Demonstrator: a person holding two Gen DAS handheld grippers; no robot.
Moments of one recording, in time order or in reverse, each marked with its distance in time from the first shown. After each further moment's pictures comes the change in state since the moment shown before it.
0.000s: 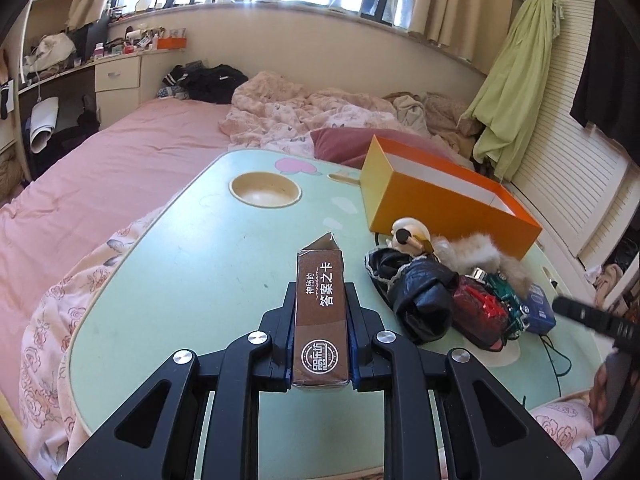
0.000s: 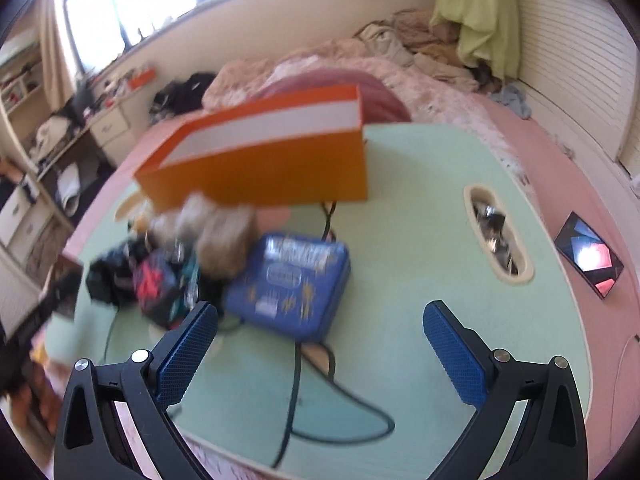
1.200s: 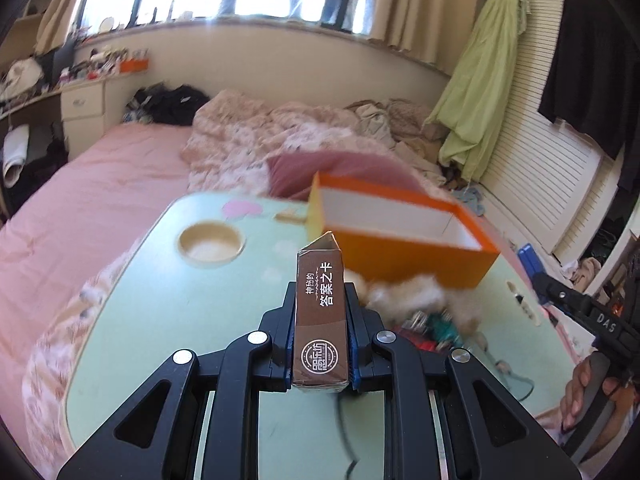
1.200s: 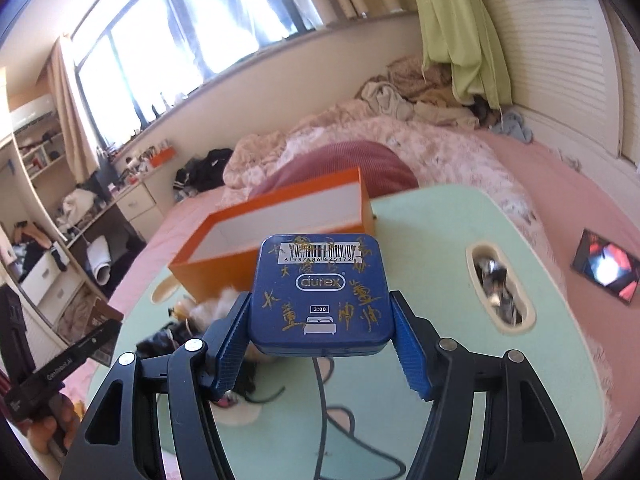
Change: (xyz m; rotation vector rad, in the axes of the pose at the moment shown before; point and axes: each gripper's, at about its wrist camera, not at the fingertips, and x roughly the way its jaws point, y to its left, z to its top) left arm -0.008 -0.052 0.054 0.079 -0.039 -0.087; right arm -0.032 -0.007 0.031 0.077 -0.276 0.111
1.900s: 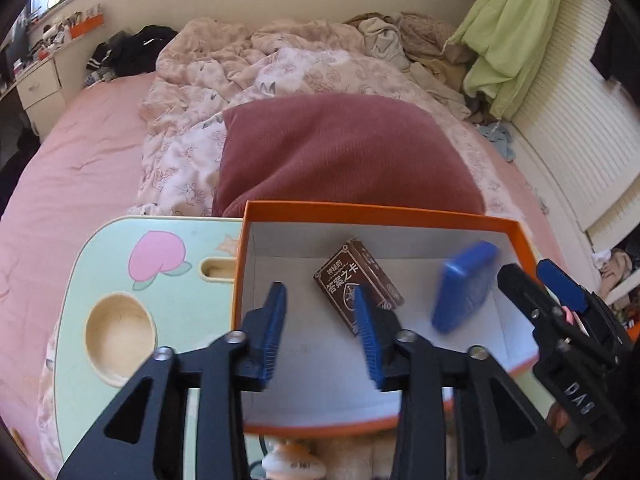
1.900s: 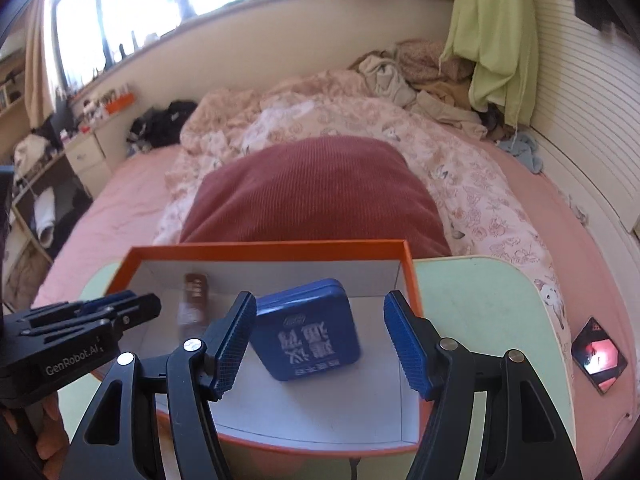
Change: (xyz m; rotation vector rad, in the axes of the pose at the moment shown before) left arm 0.172 -0.043 0.095 -0.022 0.379 0.052; right arm 0.140 0.019 0.079 -0.101 0.141 -0.143
